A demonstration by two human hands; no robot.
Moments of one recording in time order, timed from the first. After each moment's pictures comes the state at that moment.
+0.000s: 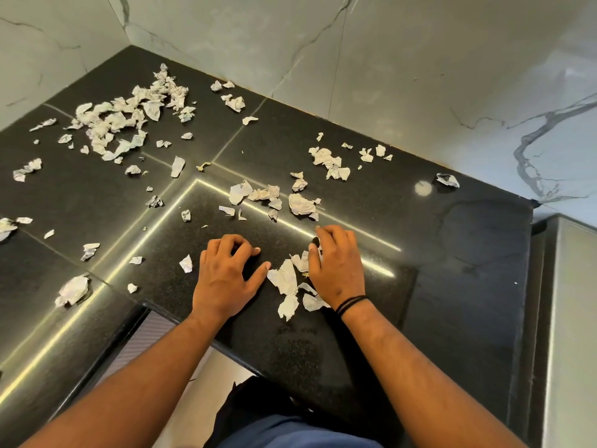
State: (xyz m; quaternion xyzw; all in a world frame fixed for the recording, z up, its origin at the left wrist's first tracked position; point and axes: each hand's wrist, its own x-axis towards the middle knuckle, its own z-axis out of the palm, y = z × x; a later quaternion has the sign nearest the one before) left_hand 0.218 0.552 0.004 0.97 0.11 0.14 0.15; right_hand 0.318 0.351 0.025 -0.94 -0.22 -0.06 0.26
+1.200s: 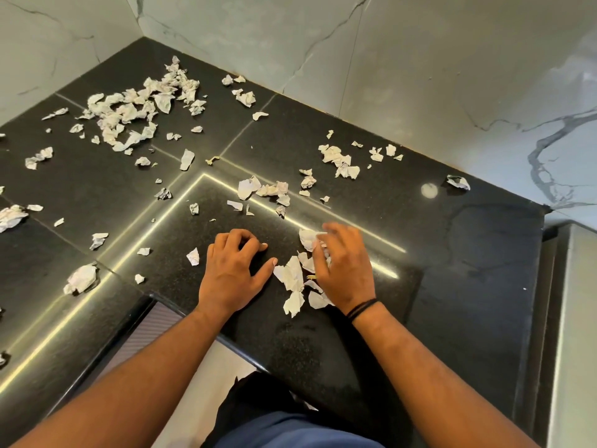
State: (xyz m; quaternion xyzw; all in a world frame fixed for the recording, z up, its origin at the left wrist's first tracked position) left_hand 0.217 0.550 0.006 0.97 0.11 0.16 0.15; right_hand 0.315 0.346 0.035 -0.90 -0.29 -0.11 0.30
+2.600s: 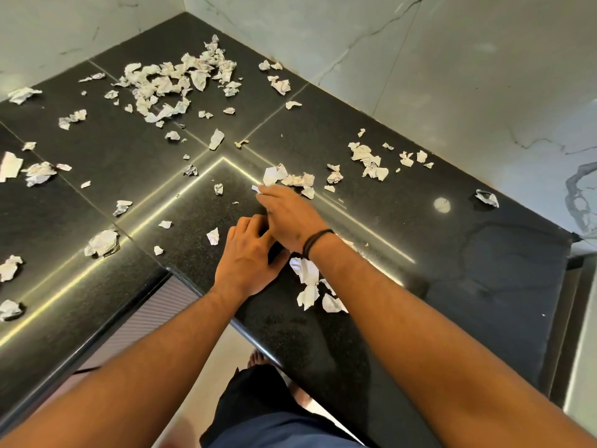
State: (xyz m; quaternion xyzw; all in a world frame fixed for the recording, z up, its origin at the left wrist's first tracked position) left_hand 0.216 0.550 0.007 0.97 0.12 0.17 0.15; right_hand 0.341 0.479 0.064 -0.84 -0.51 0.09 0.18
